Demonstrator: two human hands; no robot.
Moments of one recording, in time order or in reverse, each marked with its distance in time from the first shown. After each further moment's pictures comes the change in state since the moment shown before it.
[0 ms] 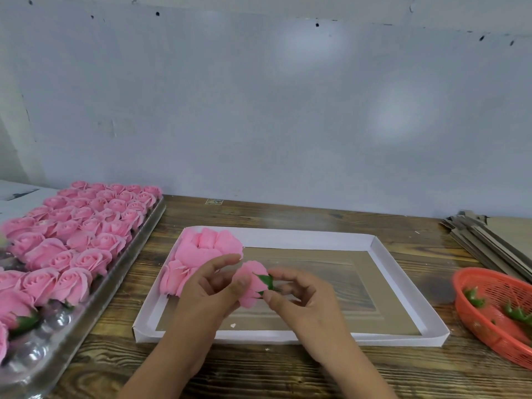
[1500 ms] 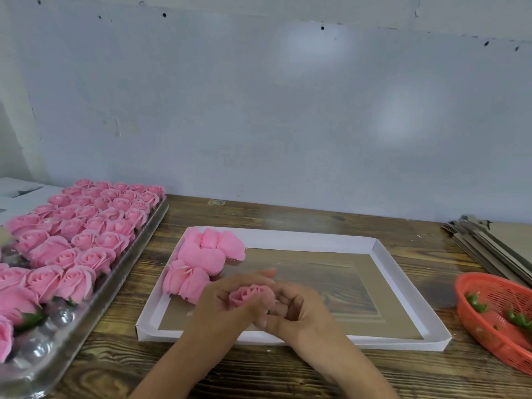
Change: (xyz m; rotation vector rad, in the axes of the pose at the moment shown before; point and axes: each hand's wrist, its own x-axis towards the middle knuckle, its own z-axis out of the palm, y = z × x) left_hand -0.009 0.004 0.013 0.272 -0.214 0.228; right_hand -0.001 0.004 0.001 0.121 -0.350 0.016
